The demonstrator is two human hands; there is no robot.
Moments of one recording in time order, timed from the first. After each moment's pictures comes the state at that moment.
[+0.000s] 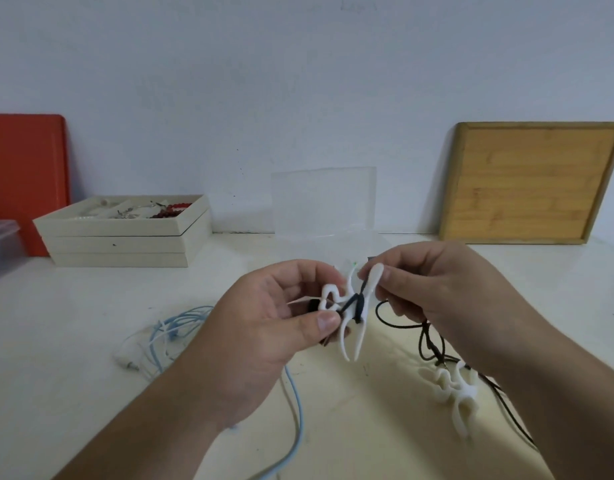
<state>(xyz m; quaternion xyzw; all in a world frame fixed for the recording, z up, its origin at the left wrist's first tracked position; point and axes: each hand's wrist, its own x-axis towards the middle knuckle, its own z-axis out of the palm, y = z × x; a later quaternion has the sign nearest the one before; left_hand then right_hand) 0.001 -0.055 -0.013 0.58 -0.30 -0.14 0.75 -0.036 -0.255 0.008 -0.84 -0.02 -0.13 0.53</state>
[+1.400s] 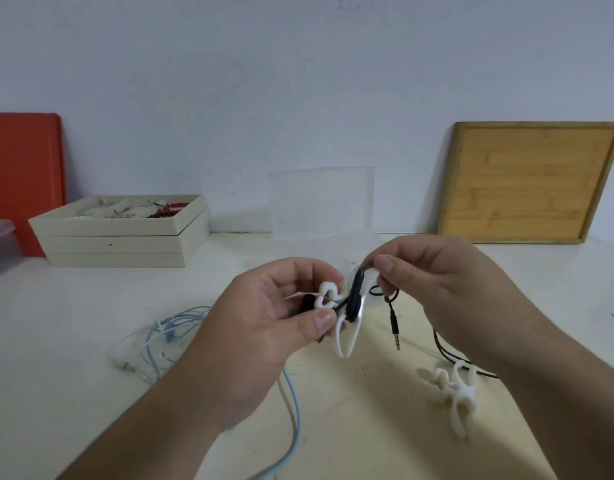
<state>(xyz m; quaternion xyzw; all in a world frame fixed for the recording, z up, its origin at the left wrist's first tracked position) 0.001 -0.056 -0.015 0.61 -0.31 -0.09 0.72 -0.037 -0.259 0.013 -0.86 -0.05 -0.16 0.48</state>
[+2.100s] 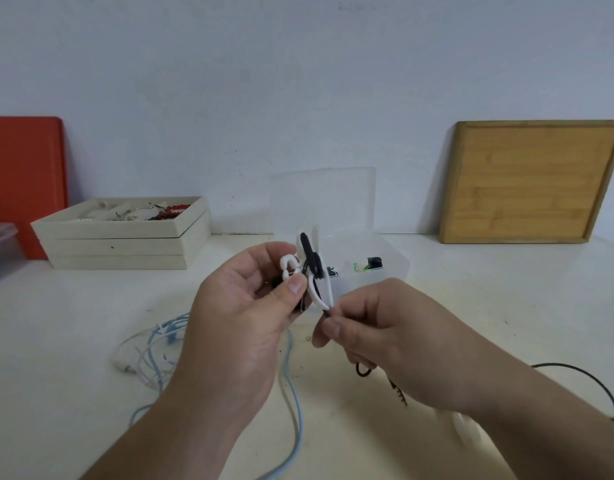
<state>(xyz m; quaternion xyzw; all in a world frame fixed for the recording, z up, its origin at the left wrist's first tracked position) 0.003 -0.067 -0.015 0.54 -0.15 0.02 0.83 -0.040 -0.227 -0.004 -0.88 -0.11 0.01 0.46</state>
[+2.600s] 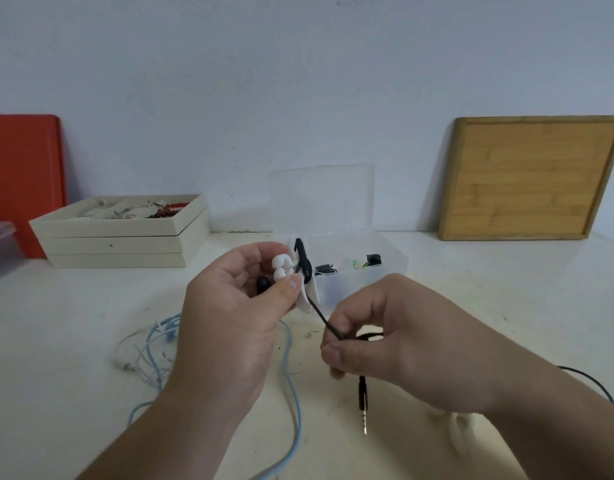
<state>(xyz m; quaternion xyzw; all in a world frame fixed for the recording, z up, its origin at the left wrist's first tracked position) 0.008 -0.064 -0.018 0.62 -0.12 0.11 0.77 -0.052 -0.227 0.013 -0.89 -0.13 0.03 0.43</state>
